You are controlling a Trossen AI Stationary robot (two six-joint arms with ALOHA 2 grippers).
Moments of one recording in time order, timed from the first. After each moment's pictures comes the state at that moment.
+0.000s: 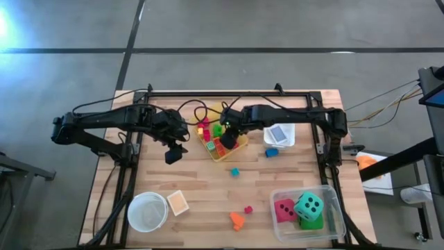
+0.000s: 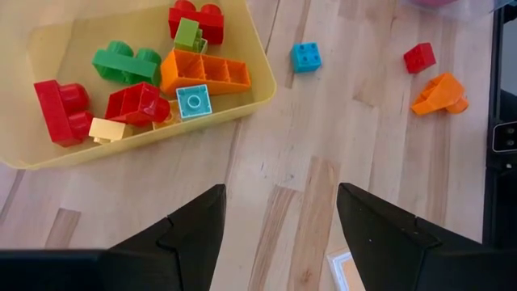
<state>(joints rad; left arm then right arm) 0.07 1.21 1.20 -1.02 0.10 -0.23 -0.14 1.90 1.62 -0.85 0.20 0.48</state>
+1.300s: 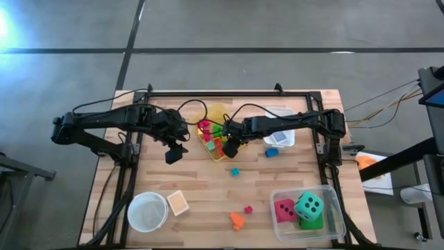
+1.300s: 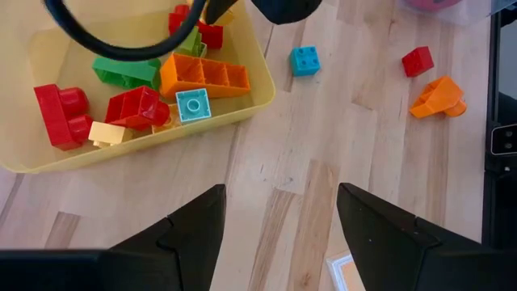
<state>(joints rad) 0.07 1.21 1.20 -1.01 0.10 -0.23 -0.12 1.92 1.38 -0.62 0.18 0.52</state>
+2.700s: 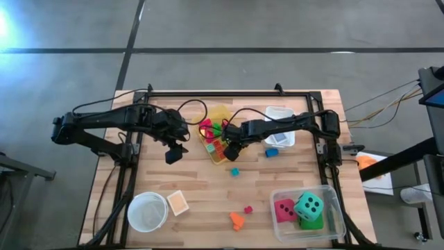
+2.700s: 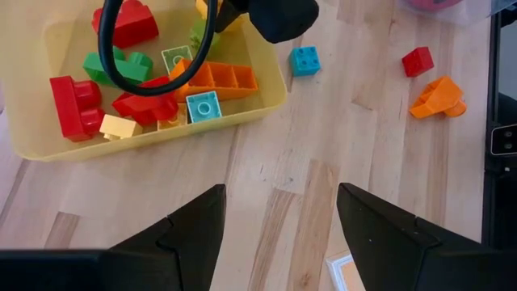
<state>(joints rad) 0.07 1.21 1.20 -1.01 0.10 -0.24 -0.11 1.98 1.38 -0.66 0.17 0.57</state>
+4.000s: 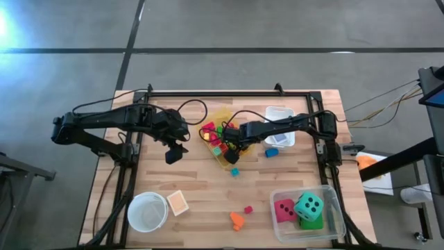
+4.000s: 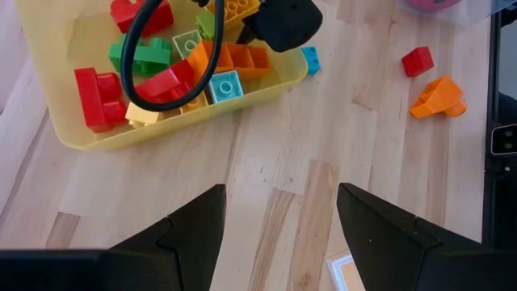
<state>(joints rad) 0.07 1.21 1.20 -1.01 0.10 -0.23 -0.10 2.01 1.38 -0.68 0.12 0.57</state>
